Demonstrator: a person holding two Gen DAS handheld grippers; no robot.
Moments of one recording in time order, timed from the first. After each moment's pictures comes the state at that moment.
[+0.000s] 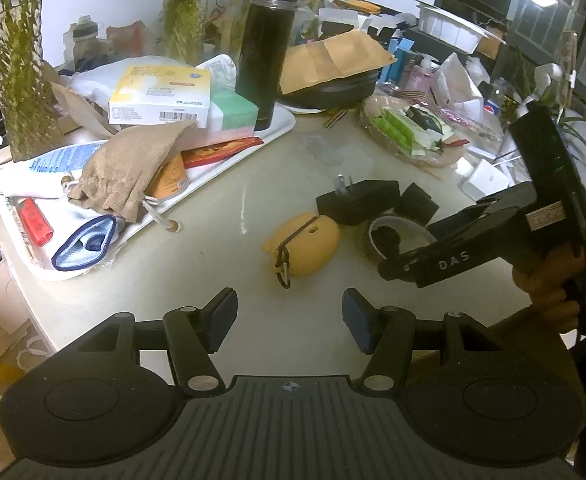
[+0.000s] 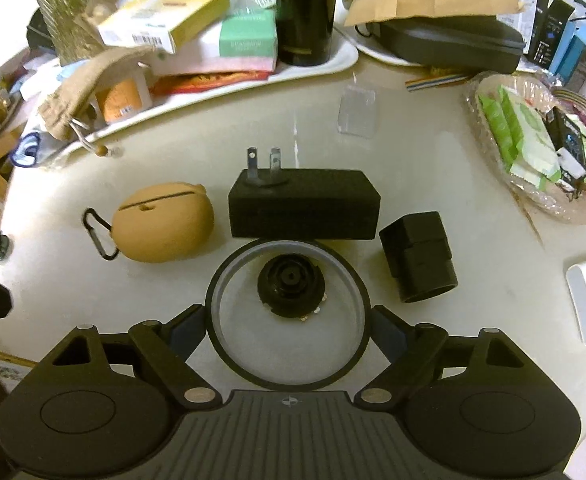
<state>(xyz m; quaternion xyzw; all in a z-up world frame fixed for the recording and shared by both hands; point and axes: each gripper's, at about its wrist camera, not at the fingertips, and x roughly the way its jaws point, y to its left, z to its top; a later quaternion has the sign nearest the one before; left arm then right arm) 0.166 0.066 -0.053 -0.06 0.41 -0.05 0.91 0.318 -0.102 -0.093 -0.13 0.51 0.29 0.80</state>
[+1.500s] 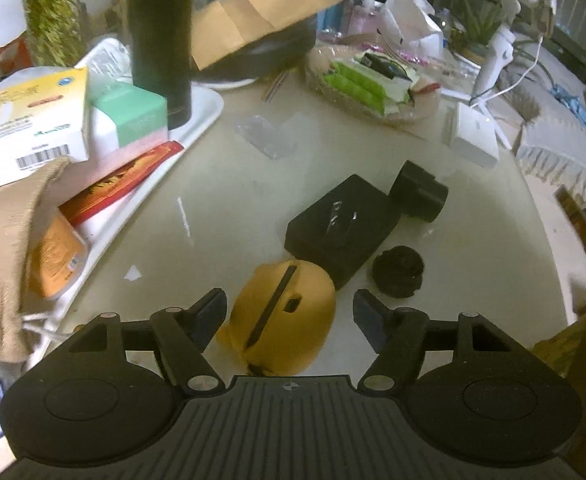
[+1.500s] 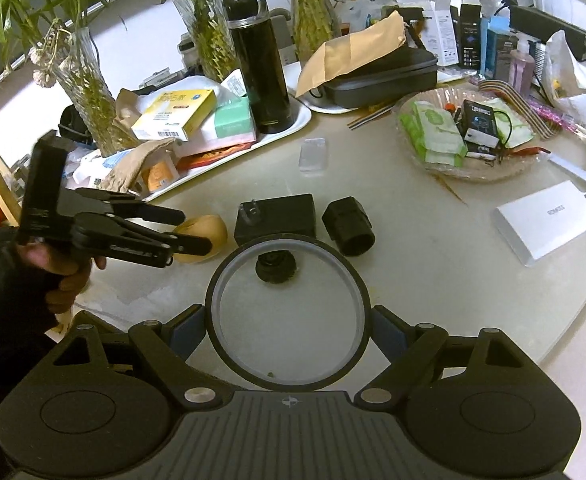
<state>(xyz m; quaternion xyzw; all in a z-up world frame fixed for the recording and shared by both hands) 0.276 0.049 -0.101 0.02 0.45 -0.17 0.88 0.255 -0.219 -0.024 0.00 0.46 0.29 0.84</state>
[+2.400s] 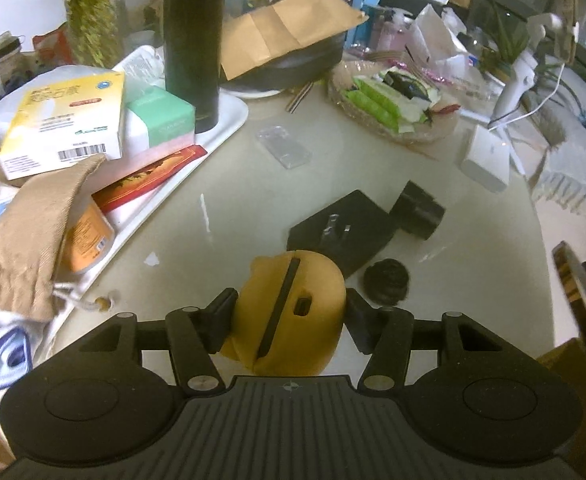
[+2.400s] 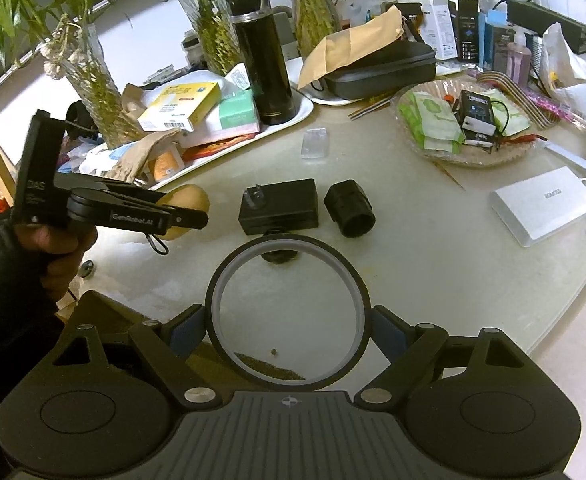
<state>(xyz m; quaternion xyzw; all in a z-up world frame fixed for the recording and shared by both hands) 0.255 0.037 -0.070 -0.01 0.45 -0.11 0.89 0.236 -0.230 -0.027 0.00 0.46 0.30 0.84</state>
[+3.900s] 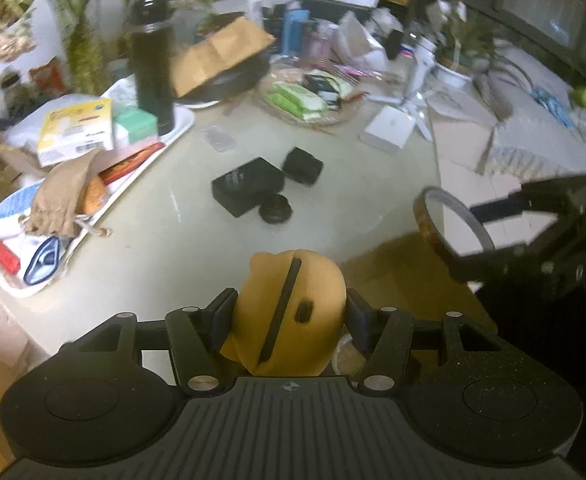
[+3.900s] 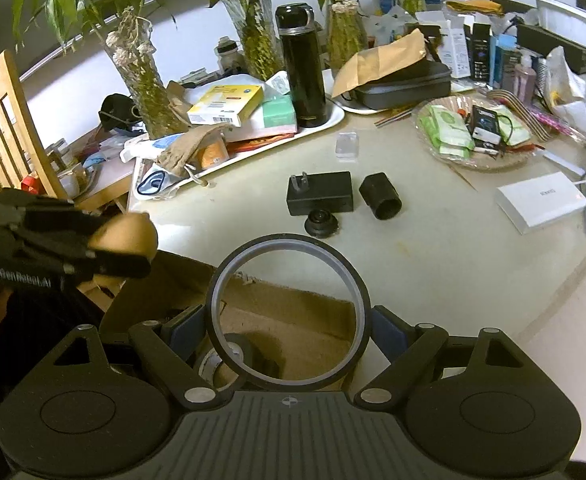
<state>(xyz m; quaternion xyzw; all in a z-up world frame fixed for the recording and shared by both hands) 0.111 -0.009 -0.007 0.03 0.43 -0.15 0.89 0.160 -0.237 0.004 -0.01 0.44 0.32 0.84</state>
